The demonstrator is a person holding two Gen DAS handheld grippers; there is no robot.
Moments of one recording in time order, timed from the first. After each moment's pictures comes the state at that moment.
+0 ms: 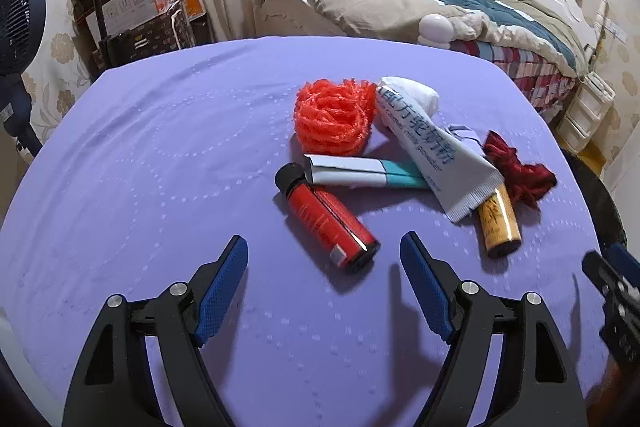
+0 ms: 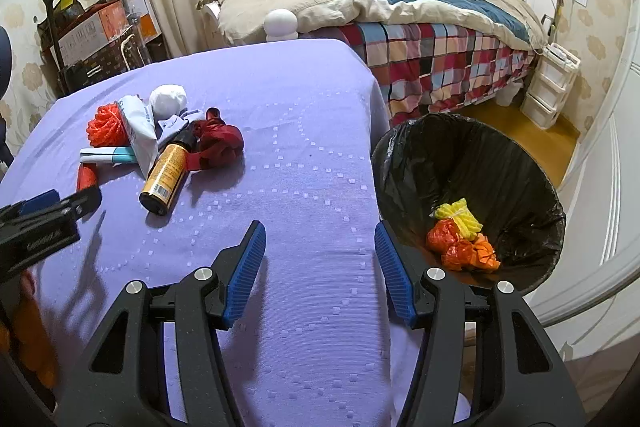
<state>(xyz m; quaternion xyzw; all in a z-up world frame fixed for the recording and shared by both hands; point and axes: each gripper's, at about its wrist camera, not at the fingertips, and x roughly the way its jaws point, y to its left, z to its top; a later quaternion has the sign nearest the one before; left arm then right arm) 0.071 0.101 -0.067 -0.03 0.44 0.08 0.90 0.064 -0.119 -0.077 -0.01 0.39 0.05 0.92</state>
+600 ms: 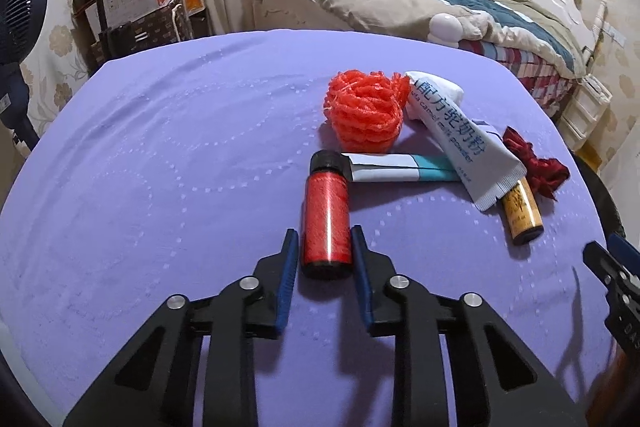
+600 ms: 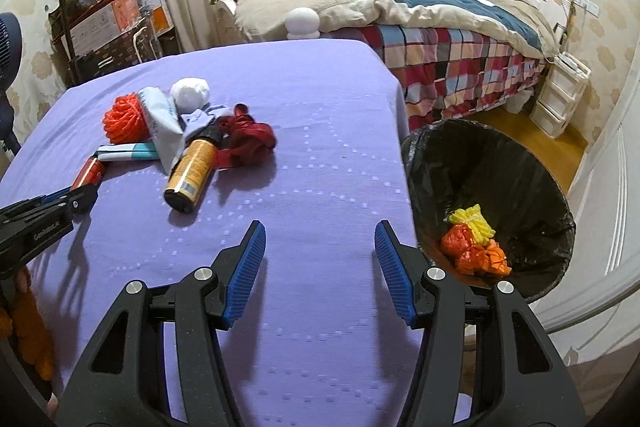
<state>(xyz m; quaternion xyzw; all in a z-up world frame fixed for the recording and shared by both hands) 0.058 0.128 -0.071 -0.04 0.43 0.06 0.90 0.059 -0.099 -0.076 -0.02 0.39 0.07 0.92</state>
